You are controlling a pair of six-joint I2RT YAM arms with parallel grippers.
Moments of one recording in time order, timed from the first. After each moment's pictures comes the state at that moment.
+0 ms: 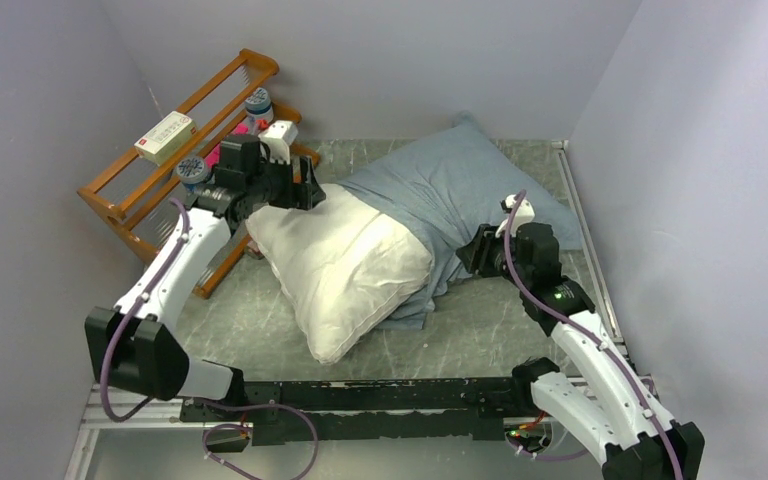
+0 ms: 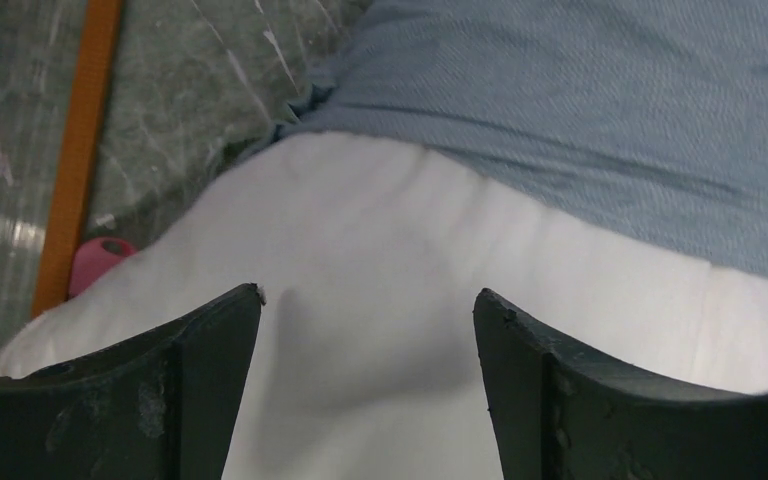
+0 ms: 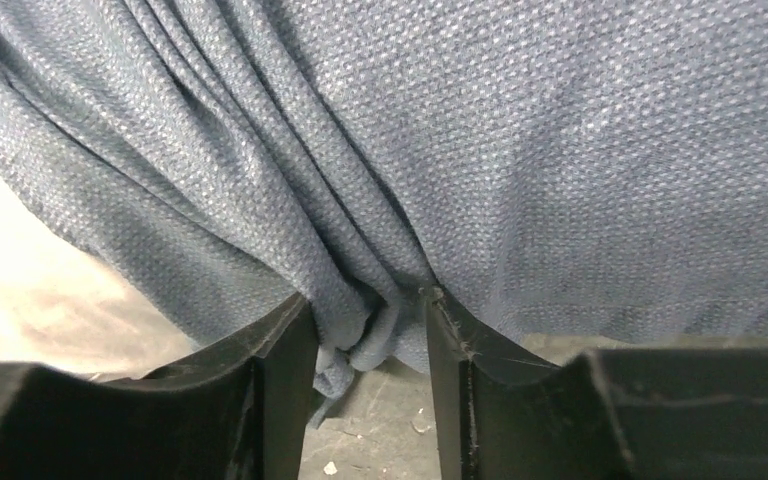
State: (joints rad) left arm -0.28 1.35 1.26 -0.45 0.31 -0.17; right arm 0.30 0.80 0.66 -0.31 -0.13 0.35
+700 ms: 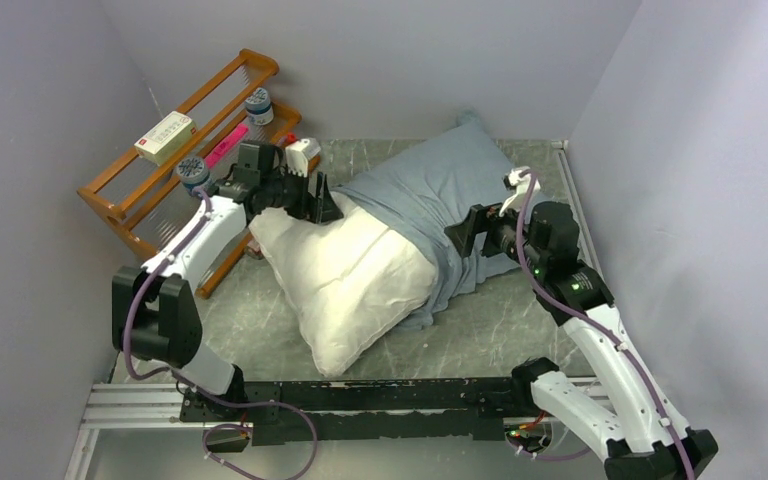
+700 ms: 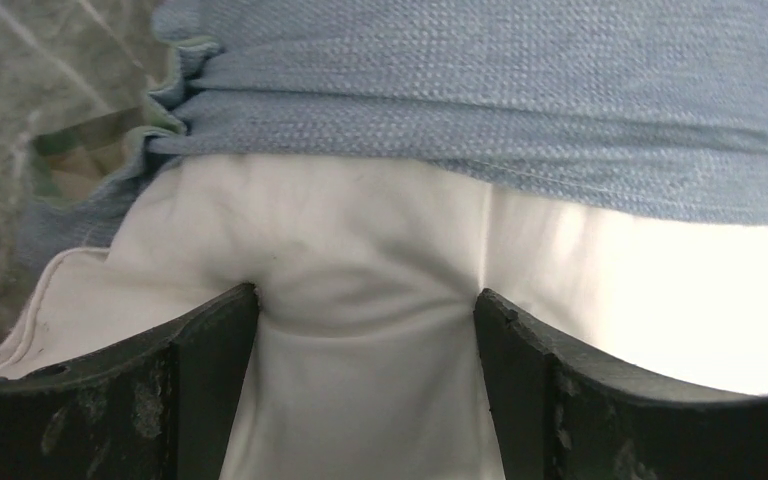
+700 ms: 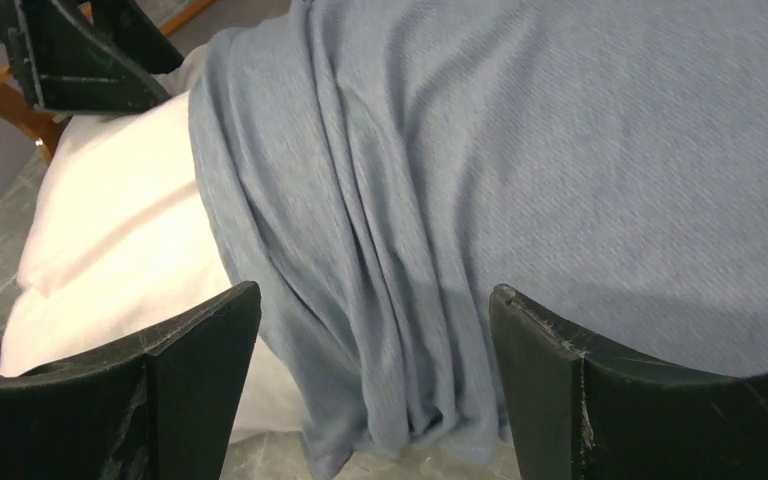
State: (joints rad) left arm -0.22 1.57 1.28 -0.43 0.67 -0.07; right arm 0.33 0.81 0.90 -0.38 -0.22 0.23
